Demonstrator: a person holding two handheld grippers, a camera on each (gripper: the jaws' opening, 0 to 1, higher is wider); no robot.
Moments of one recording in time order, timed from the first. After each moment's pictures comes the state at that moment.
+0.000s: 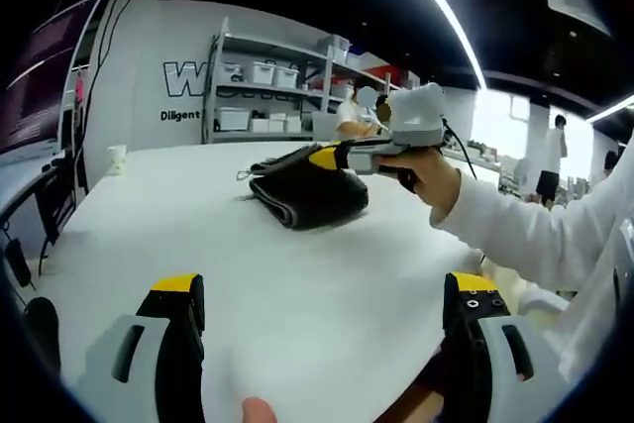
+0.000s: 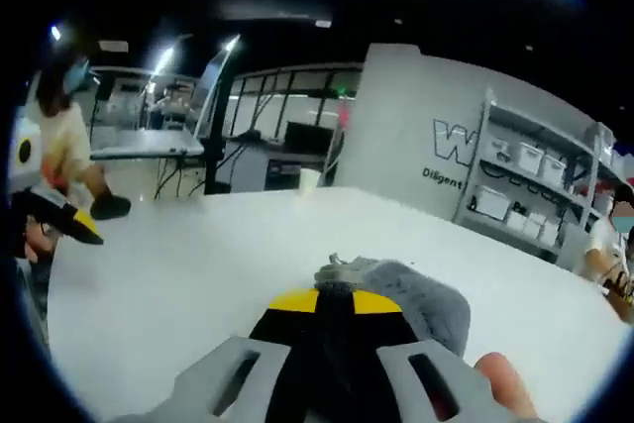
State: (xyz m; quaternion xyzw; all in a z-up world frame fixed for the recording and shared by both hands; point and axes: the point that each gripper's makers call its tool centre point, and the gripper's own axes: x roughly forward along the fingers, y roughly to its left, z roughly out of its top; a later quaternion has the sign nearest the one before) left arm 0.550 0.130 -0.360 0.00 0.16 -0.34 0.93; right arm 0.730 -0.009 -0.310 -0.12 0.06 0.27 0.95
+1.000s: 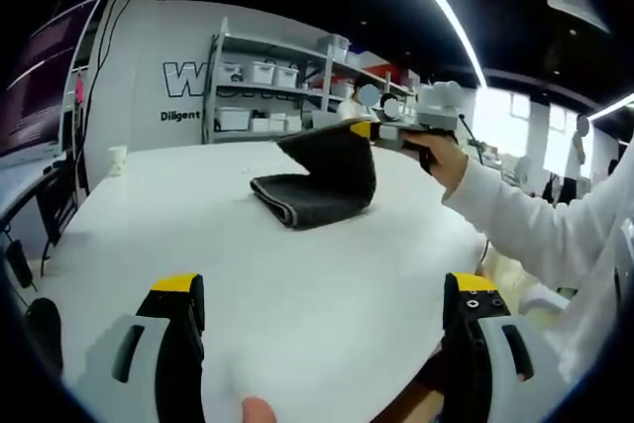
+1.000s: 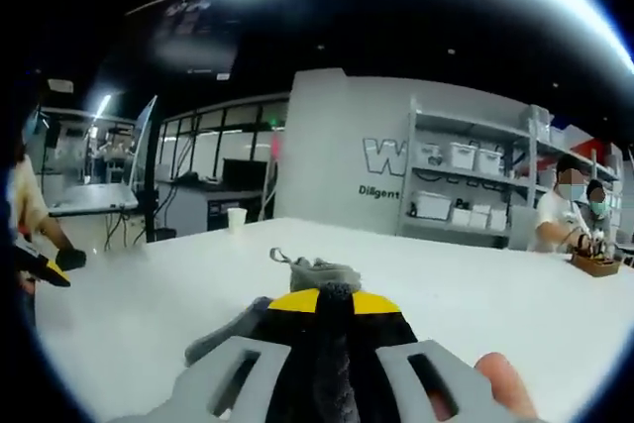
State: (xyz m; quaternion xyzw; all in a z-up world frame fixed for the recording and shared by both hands) left arm 0.547 0.132 -0.360 0.00 0.16 -0.34 0.93; right arm 0.739 -0.109 -0.273 -0.06 0.02 0.15 0.99
